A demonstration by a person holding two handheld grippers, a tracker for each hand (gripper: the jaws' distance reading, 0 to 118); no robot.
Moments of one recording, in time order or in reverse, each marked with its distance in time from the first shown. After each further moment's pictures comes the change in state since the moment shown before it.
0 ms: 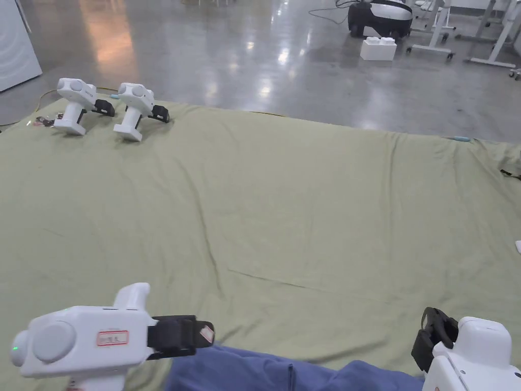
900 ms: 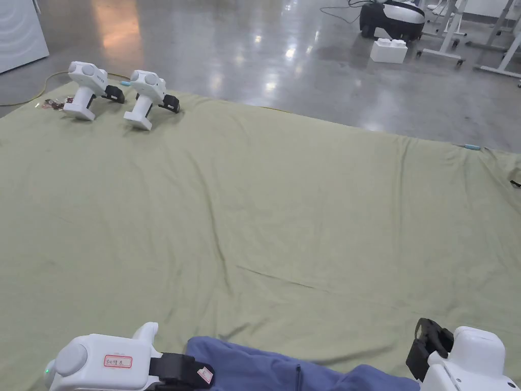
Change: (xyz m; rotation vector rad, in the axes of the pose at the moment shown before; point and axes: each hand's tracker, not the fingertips) left arm -0.082 -0.045 -0.070 -0.198 -0.239 0.211; right arm -0.019 -0.007 -0.005 -0.051 0.020 0.012
